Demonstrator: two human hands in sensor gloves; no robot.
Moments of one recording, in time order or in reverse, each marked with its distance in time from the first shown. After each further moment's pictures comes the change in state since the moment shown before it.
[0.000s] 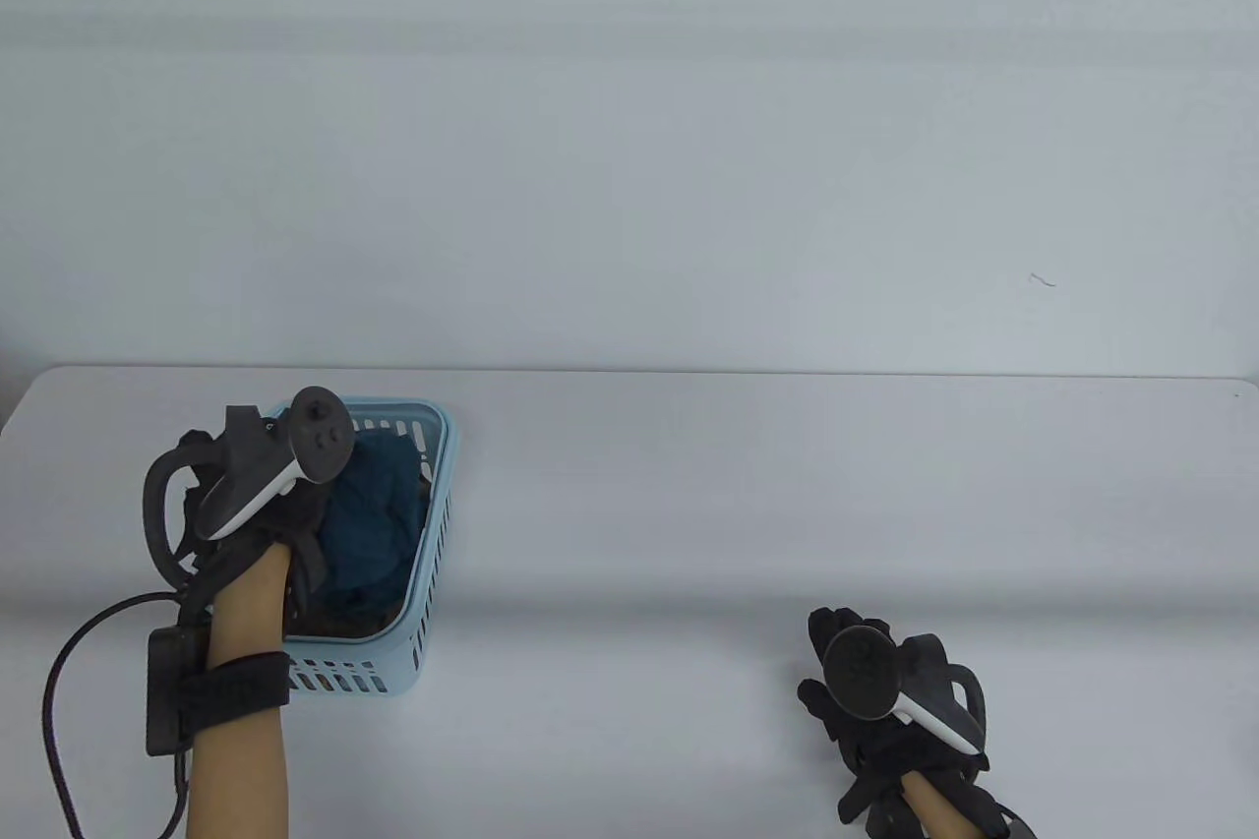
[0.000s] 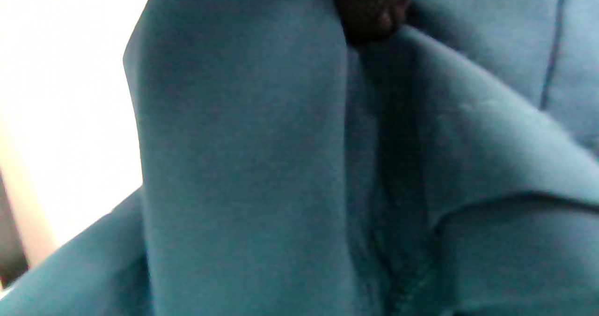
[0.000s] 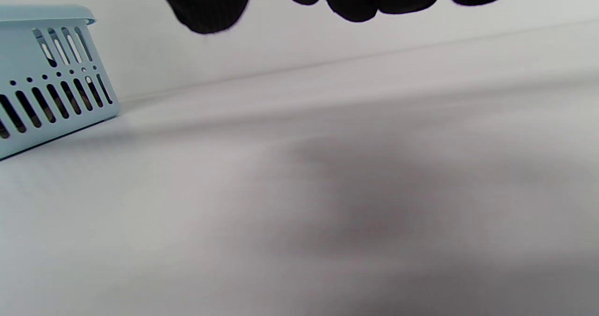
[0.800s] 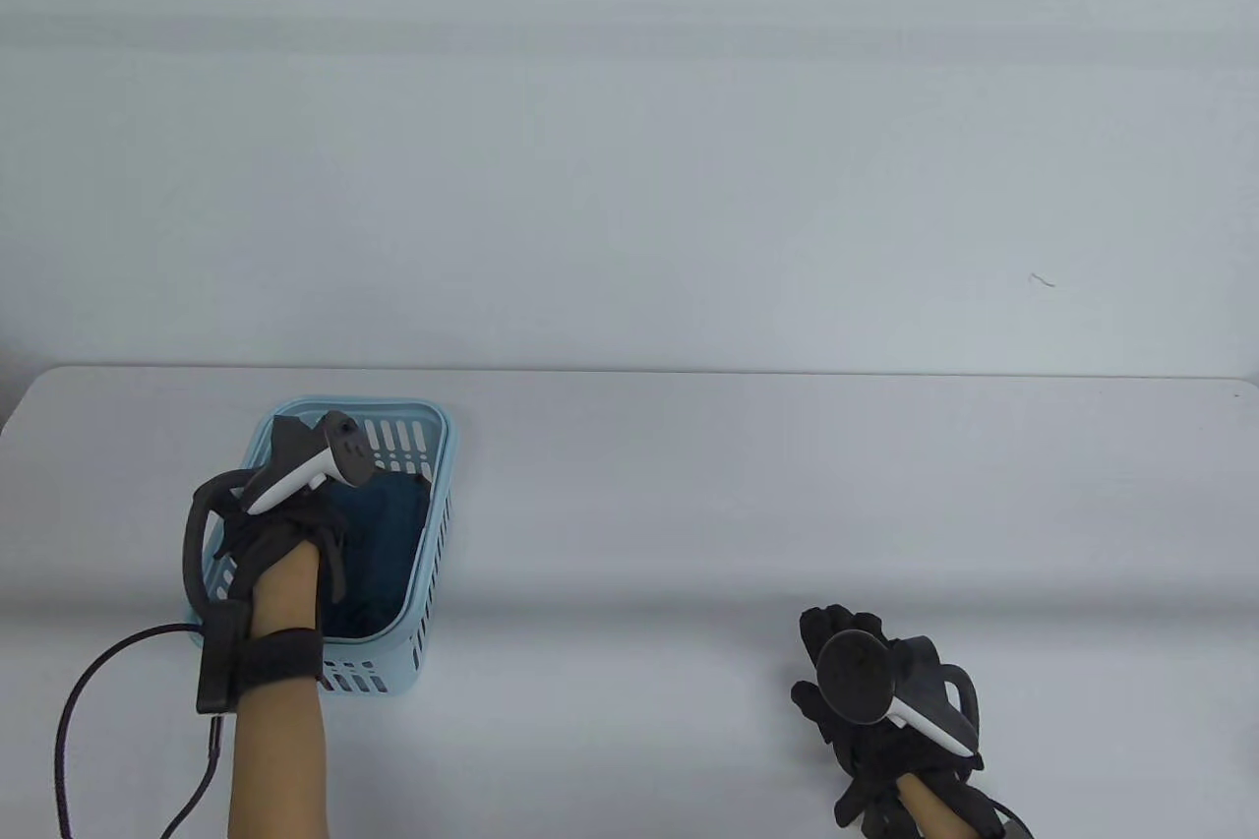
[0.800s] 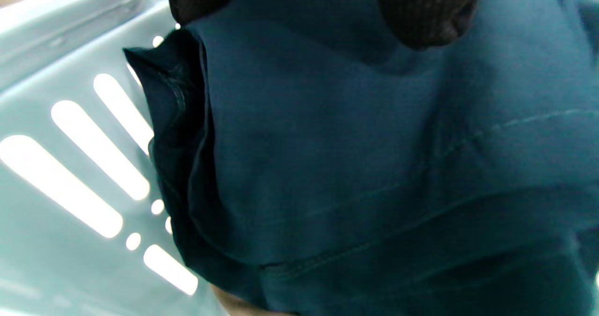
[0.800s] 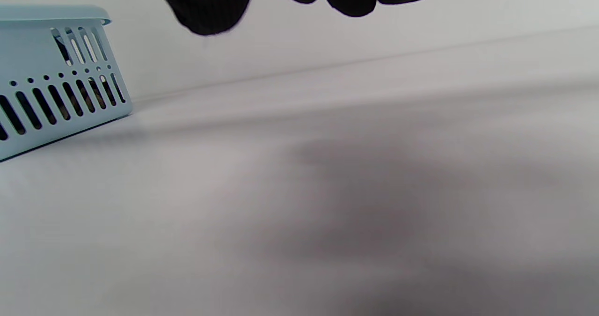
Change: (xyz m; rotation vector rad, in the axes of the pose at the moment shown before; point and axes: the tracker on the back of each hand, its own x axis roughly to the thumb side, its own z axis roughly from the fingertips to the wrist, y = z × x) left_hand -0.005 -0.120 -0.039 -0.666 0.084 -0.068; right_hand 0.004 0.004 0.000 -0.008 -0.033 0.009
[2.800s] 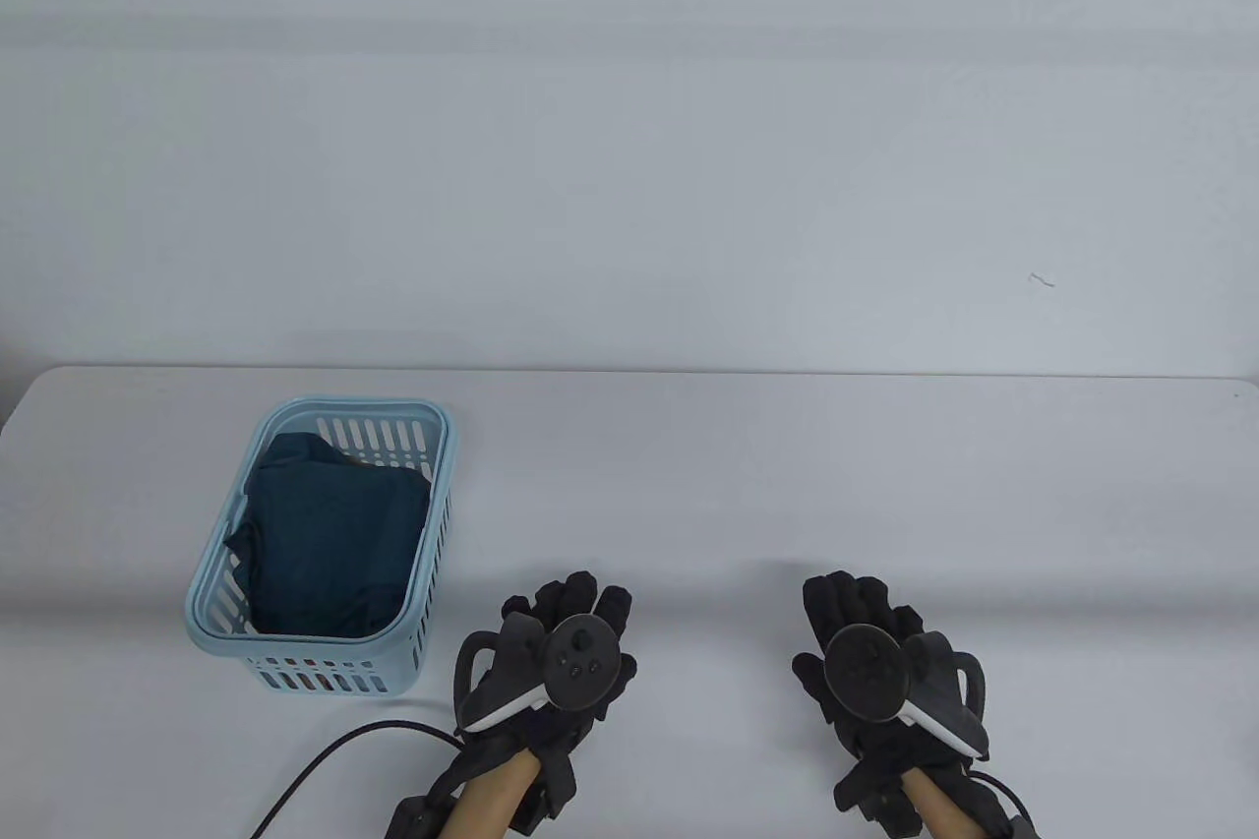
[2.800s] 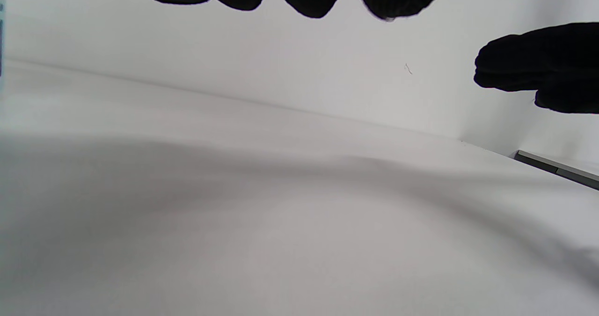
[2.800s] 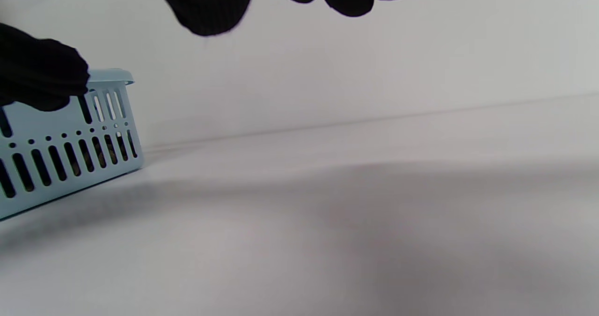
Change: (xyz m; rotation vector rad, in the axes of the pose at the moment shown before) left_hand 0.186 -0.112 0.128 0.417 -0.726 0.171; right_hand 0.006 -0.023 0.003 -0.173 -0.037 0.011
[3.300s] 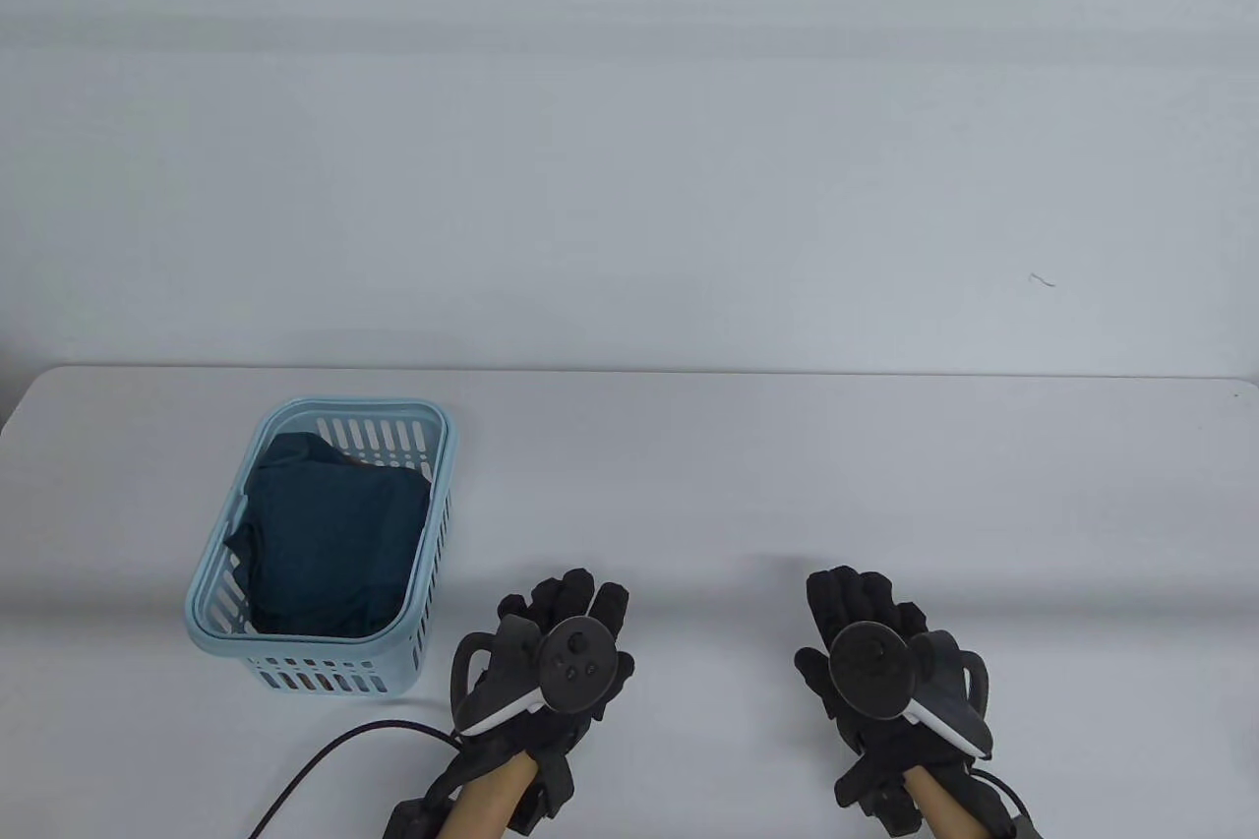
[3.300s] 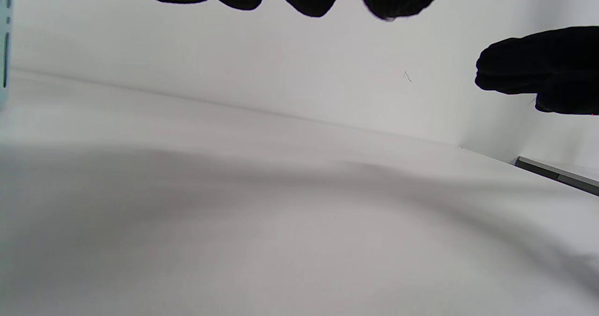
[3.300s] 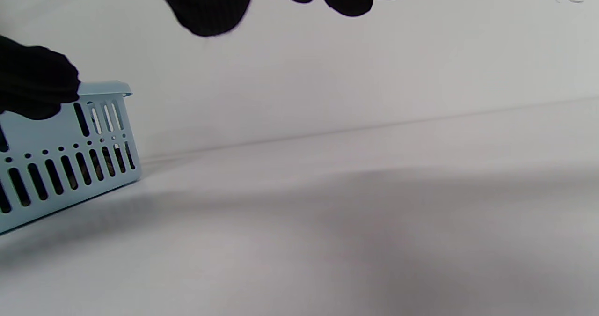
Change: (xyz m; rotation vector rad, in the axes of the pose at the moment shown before) left_hand -0.001 0.002 0.003 0.027 -0.001 -0.002; right_hand -0.003 -0.001 -0.001 -0.024 0.008 -0.016
